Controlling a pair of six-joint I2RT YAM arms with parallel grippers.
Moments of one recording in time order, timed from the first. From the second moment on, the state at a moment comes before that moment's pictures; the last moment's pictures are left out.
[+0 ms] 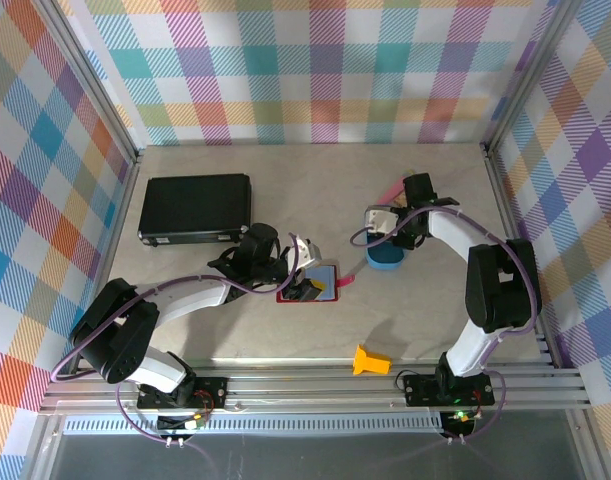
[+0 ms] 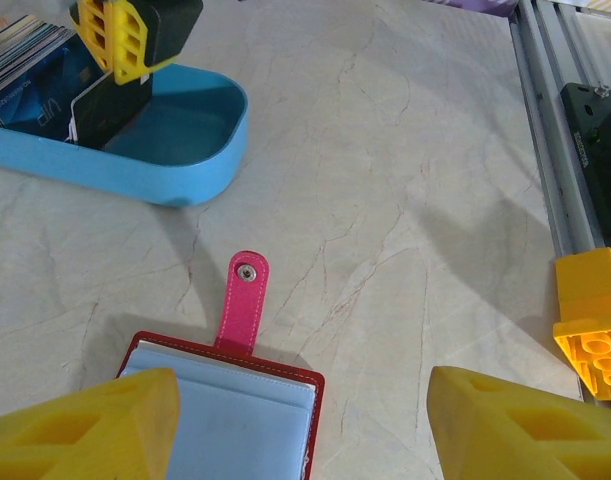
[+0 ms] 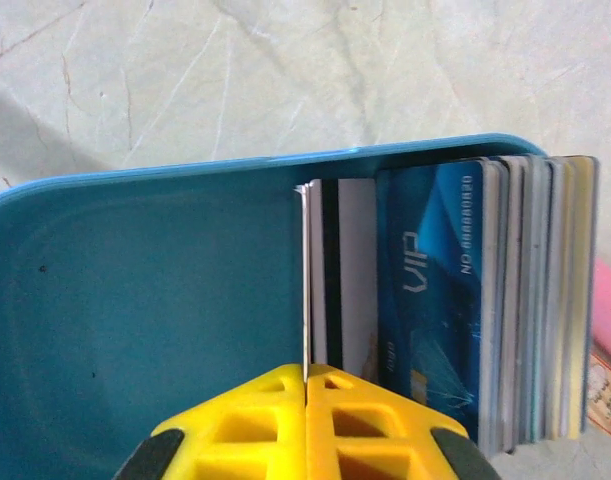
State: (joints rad) left arm -0.67 1.47 0.74 0.13 0.63 0.30; right arm 0.19 1.72 1.17 -0.57 -0.21 -1.32
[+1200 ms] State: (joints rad) left arm -0.67 1.50 0.74 0.13 0.63 0.30; right arm 0.17 1.86 1.35 -0.69 -0.24 -1.30
